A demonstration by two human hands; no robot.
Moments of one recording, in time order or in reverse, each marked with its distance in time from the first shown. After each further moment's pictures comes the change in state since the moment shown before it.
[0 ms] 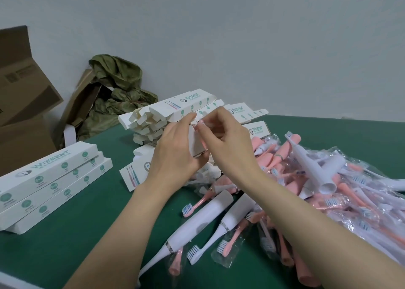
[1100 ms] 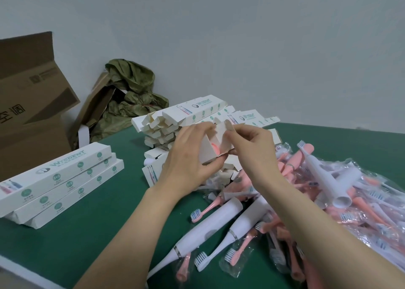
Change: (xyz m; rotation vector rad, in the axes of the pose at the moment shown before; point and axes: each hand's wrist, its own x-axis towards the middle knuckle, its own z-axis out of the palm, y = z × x) left_hand -0.003 0.001 -0.002 -0.109 0.092 0.148; right_hand 0.006 0.010 -0.010 0.242 0.012 0.198
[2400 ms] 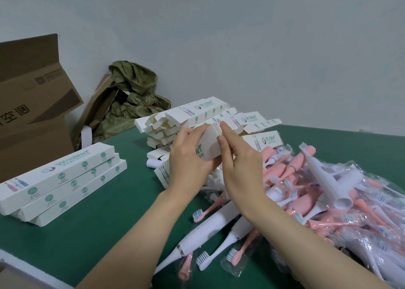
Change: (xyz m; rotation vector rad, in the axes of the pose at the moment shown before) left_hand -0.001 0.006 0.015 -0.126 0.237 -0.282; right_hand -0.029 0.009 0.022 -0.316 0.088 -0.302
